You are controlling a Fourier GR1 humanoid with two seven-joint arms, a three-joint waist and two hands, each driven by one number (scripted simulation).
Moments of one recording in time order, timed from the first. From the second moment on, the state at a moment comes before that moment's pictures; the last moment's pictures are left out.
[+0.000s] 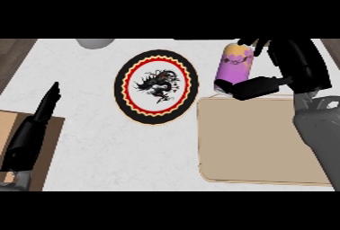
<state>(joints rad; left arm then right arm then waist) -0.02 0.52 -0.16 -1.64 0.00 0.23 -0.01 -0.66 -0.47 0.23 -1.53 0.54 -0.04 0.27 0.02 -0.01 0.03</state>
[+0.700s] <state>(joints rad) -0.04 0.50 -0.16 -1.65 -0.02 0.21 0.00 -0.93 -0.16 0.32 -1.27 0.59 -0.04 0.45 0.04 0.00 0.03</state>
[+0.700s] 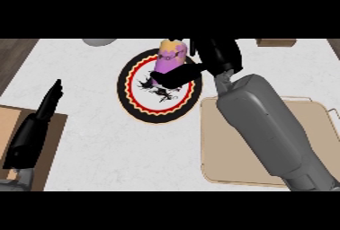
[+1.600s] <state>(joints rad) -0.07 0.48 -0.17 -1.64 -0.06 0.19 -0.01 -1.06 0.00 0.32 -0.75 0.46 -0.22 0.41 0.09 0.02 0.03</state>
